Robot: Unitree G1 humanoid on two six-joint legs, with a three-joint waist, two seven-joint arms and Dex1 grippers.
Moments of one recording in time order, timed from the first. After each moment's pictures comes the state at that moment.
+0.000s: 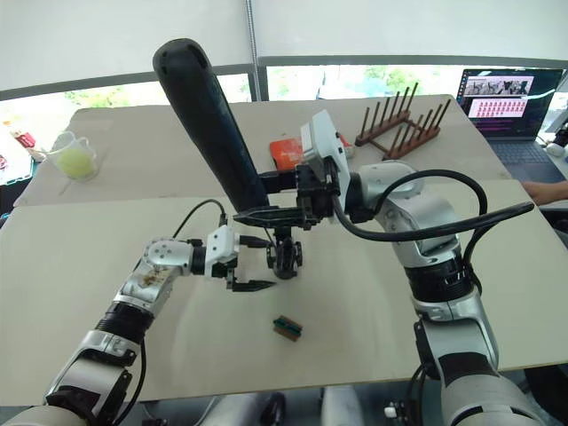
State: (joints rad) left arm -0.56 0.42 -0.22 0.41 -0.16 -0.14 -1.24; right arm -0.85 -0.48 0.14 -0.11 0.61 0.53 1.19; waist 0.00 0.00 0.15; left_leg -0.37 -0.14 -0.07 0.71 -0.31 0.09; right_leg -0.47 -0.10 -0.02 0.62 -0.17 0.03
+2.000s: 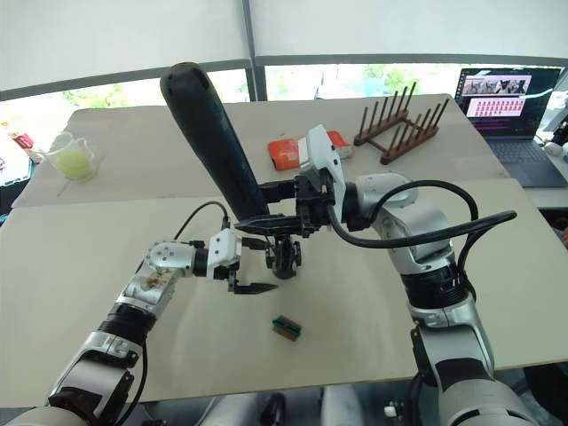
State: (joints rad) left arm -0.55 0.41 -0.22 0.41 -0.14 -0.17 -1.25; right arm -0.81 -0.45 0.14 -0.12 0.57 0.54 1.19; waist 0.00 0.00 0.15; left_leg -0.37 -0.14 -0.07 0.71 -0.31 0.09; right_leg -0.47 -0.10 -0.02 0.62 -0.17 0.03
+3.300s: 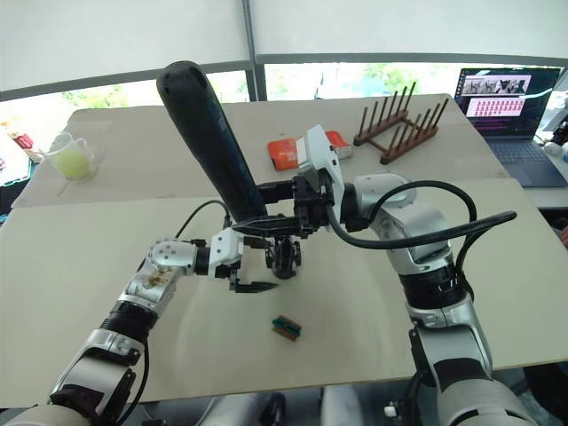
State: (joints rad) left arm -0.57 0.40 -0.22 0.43 -0.12 -0.18 -1.25; right arm -0.81 -0.44 0.14 -0.12 0.57 0.54 1.20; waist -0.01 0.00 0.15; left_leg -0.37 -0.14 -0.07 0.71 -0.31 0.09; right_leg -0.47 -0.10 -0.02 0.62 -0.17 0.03
